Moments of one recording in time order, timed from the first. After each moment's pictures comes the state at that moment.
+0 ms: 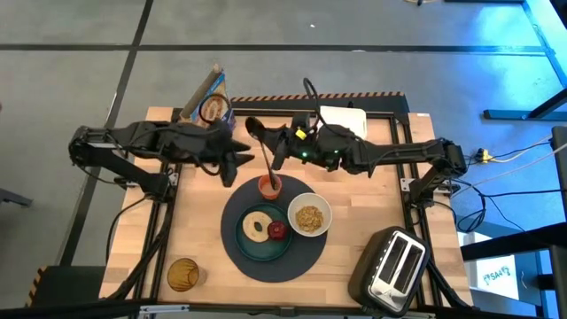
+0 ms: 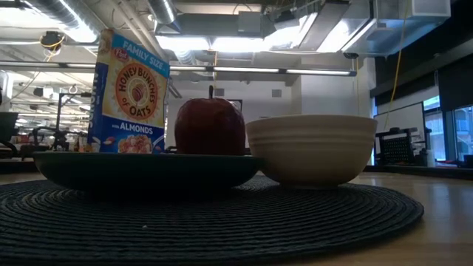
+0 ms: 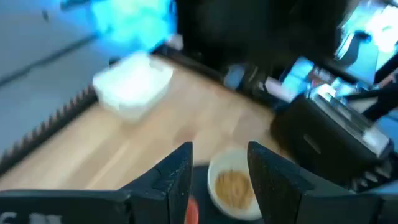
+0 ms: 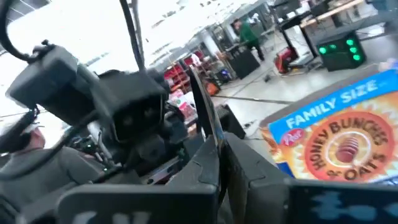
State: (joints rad) left arm -0.12 1.20 1.49 -0.78 -0.39 -0.49; right arm 0.03 1.71 1.59 0.26 0.32 0.56
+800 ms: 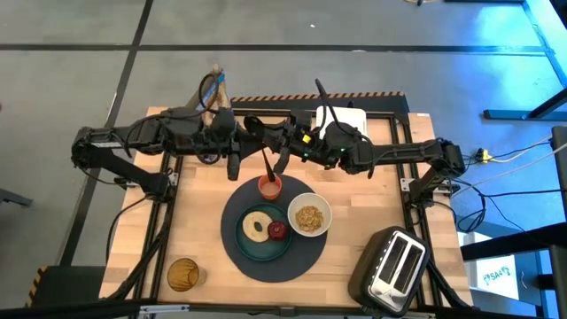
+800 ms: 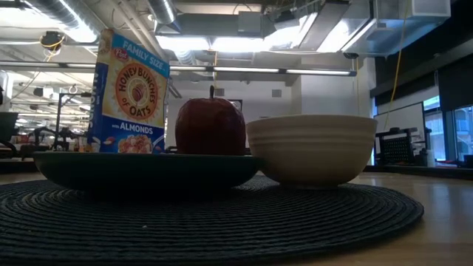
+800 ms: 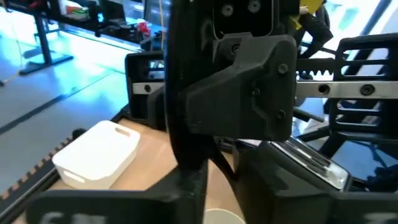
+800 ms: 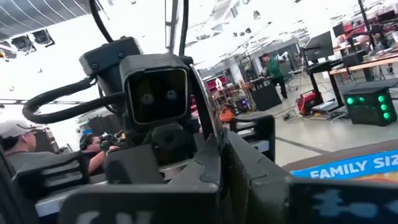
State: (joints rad) left arm -0.05 1.23 1.49 -0.46 -0.25 -0.28; right arm 0.03 1.72 1.59 0.44 0.23 0.33
